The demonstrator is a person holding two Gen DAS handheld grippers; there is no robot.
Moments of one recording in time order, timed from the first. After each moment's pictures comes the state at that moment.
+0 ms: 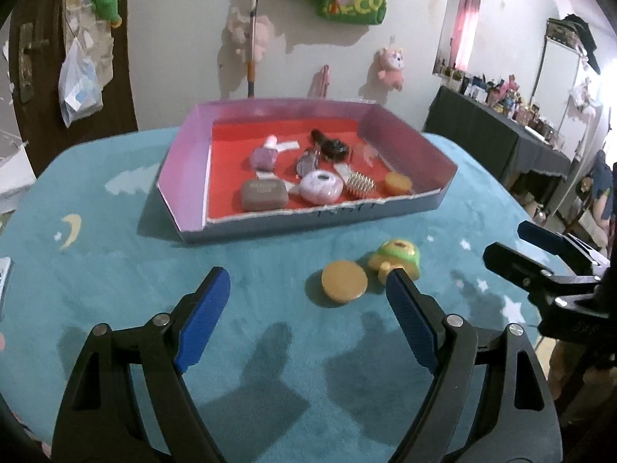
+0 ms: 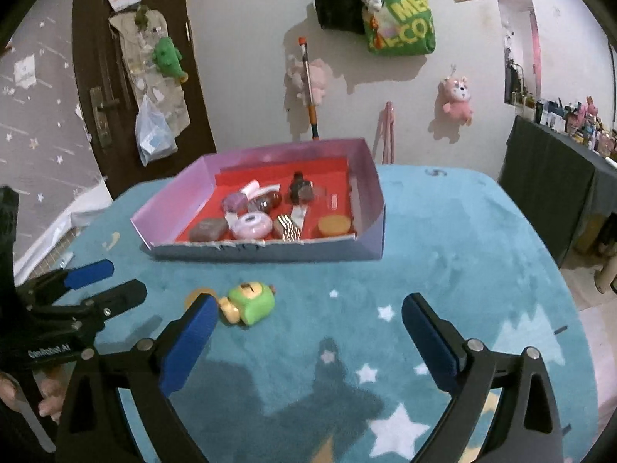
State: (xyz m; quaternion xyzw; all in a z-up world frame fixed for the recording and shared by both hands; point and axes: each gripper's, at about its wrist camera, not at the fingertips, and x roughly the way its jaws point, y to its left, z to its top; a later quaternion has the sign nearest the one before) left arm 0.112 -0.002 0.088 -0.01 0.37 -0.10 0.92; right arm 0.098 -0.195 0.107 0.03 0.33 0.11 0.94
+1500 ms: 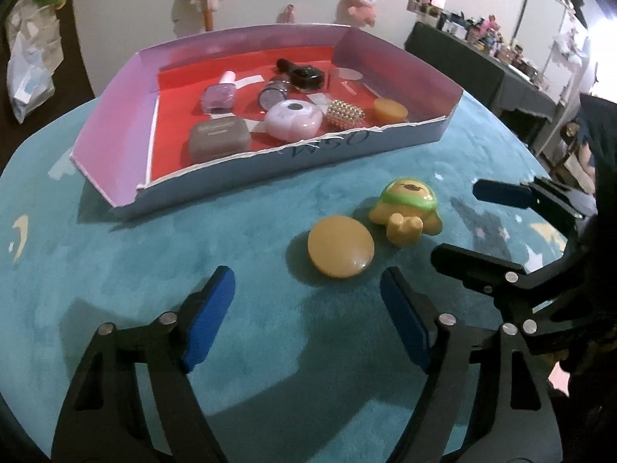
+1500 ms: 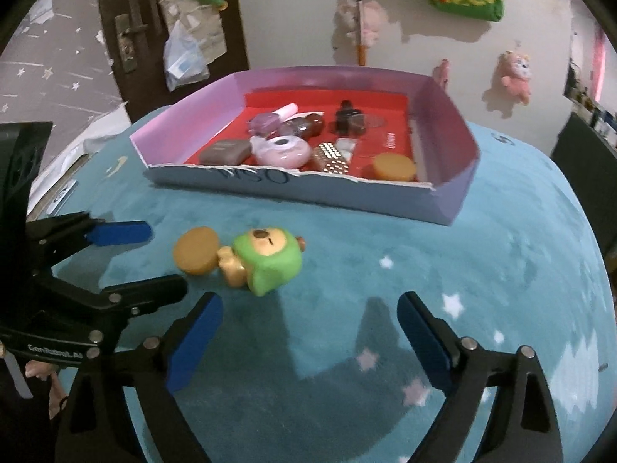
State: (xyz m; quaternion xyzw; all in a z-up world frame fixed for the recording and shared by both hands) left arm 0.152 -0.020 0.047 0.04 0.46 -0.17 0.87; right arm 0.140 -0.162 0.063 -0.04 0.42 0.19 0.89
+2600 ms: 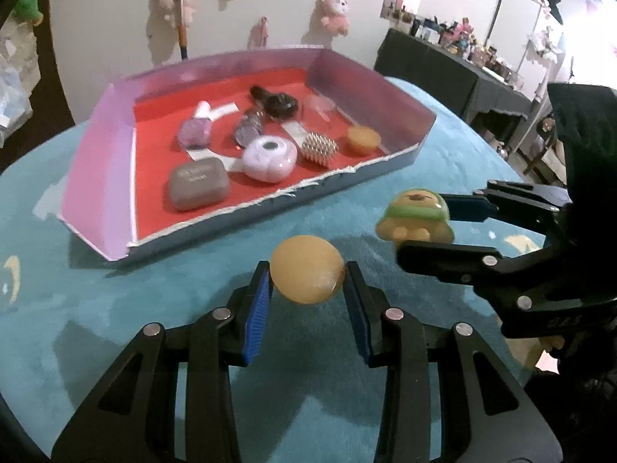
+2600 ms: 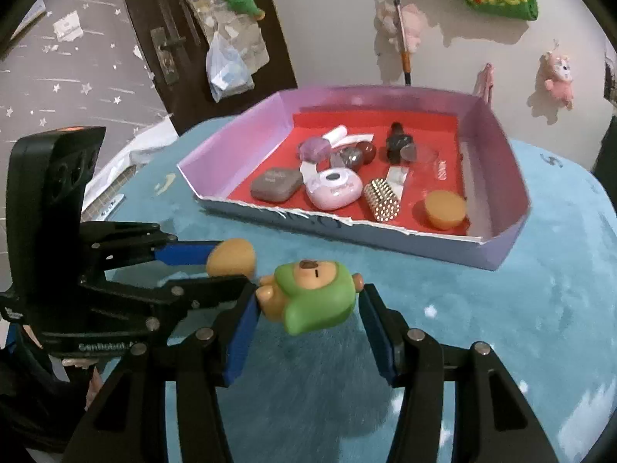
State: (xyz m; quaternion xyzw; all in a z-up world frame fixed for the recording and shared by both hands) left arm 0.161 -0.021 0.073 0.04 0.44 -0.21 0.87; right arm 0.153 -0.159 0.090 0.00 0.41 0.28 0.87
